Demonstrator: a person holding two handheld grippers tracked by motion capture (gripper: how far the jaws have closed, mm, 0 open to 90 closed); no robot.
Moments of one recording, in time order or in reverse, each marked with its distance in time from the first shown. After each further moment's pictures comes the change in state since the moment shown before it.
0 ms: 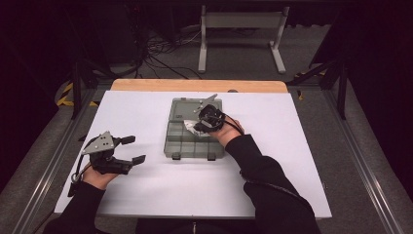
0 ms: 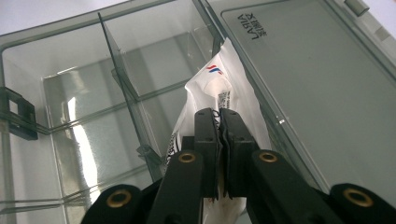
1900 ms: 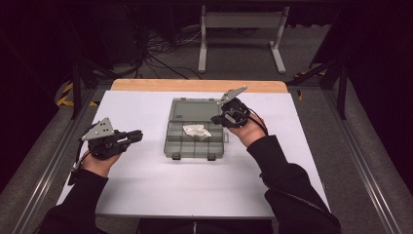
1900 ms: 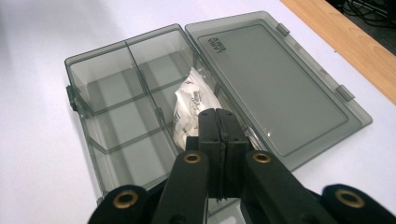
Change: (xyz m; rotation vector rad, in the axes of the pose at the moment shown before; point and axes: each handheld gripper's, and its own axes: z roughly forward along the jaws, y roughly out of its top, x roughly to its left) left arm 0.014 0.037 0.000 0.035 0.056 0.017; right arm 0.004 -0.017 -0.093 -0.101 -0.062 0.045
